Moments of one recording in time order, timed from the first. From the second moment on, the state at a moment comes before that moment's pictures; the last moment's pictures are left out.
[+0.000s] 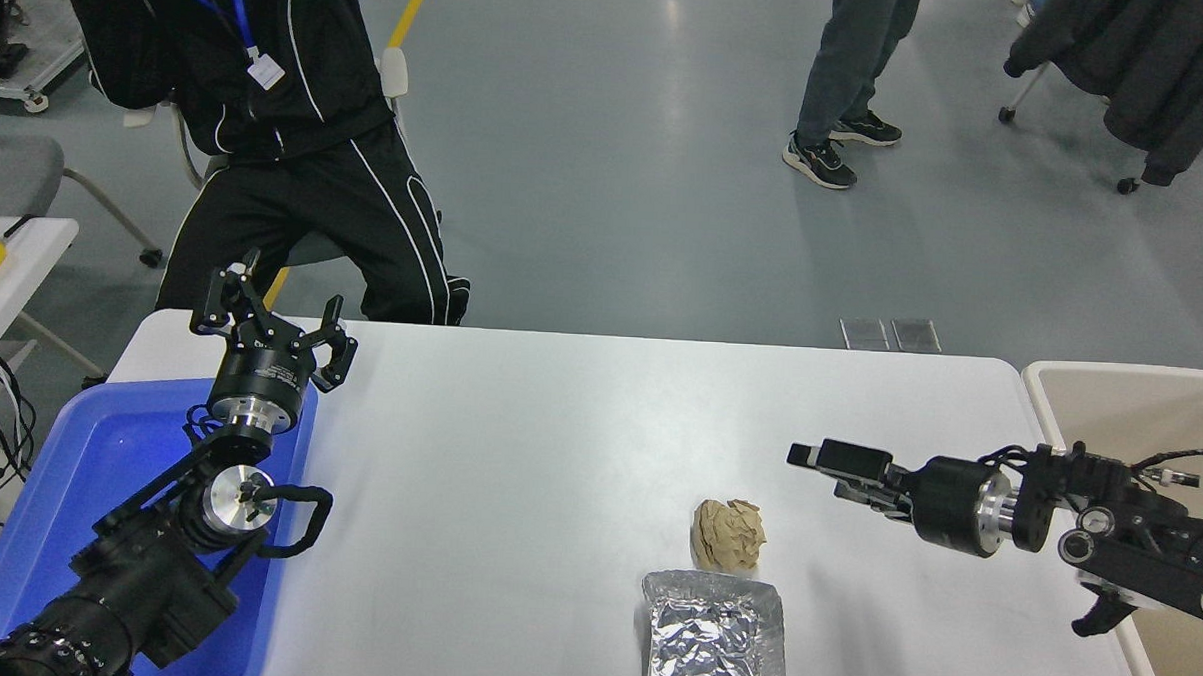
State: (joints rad) left arm -0.52 0.22 -1.05 -0.60 0.18 -0.33 -0.58; right arm 0.84 -0.72 0.16 1.12 -0.80 0.08 0.37
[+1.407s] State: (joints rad) left arm -0.52 0.22 -1.05 -0.60 0.18 -0.33 -0.58; right arm 0.79 -0.60 0.46 0.37 -0.13 0.06 0.37
